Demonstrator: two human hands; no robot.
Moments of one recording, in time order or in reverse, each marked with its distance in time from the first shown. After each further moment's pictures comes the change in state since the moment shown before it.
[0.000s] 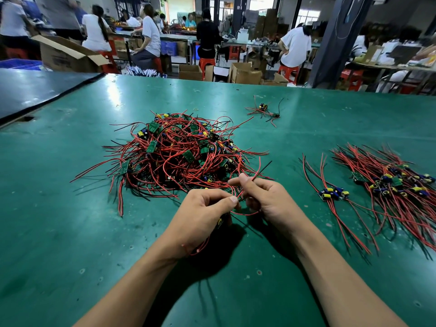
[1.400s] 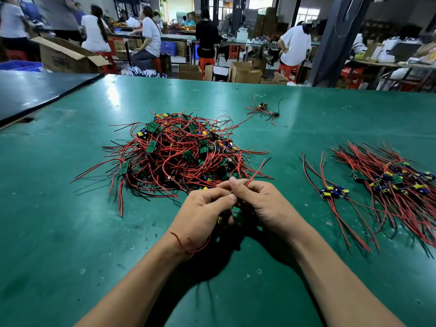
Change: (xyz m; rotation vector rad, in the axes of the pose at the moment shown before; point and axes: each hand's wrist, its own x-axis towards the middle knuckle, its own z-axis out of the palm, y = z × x) left_hand -0.002 0.004 0.008 -0.192 0.020 -0.065; right_hand -0.013 -0.004 0.015 0.132 -0.170 0.072
